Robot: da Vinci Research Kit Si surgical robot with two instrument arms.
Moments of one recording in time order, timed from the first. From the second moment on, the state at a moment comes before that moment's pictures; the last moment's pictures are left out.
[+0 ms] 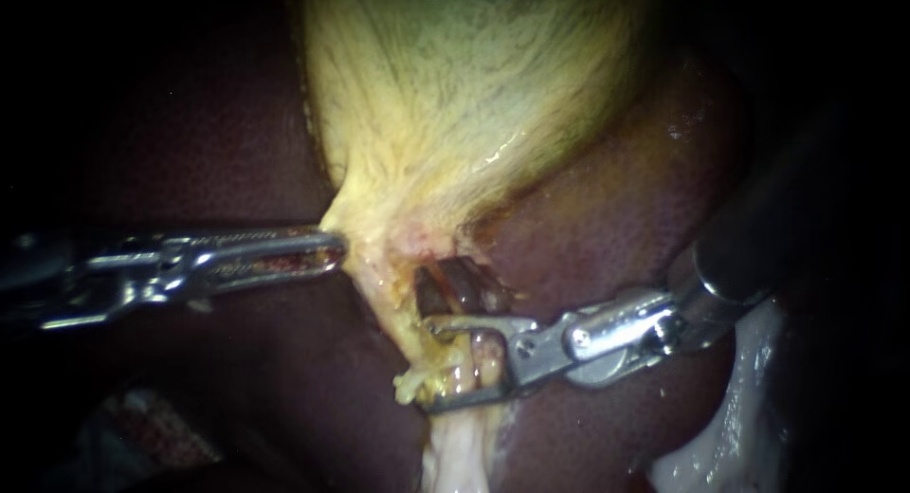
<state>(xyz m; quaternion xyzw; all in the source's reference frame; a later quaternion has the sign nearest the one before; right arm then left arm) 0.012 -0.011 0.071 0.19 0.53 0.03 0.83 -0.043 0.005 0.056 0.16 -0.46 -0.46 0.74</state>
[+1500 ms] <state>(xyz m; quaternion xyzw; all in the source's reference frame) 0.003 -0.007 0.062 0.11 0.53 -0.03 0.84 -0.045 0.005 0.063 0.16 -0.47 -0.45 0.74</state>
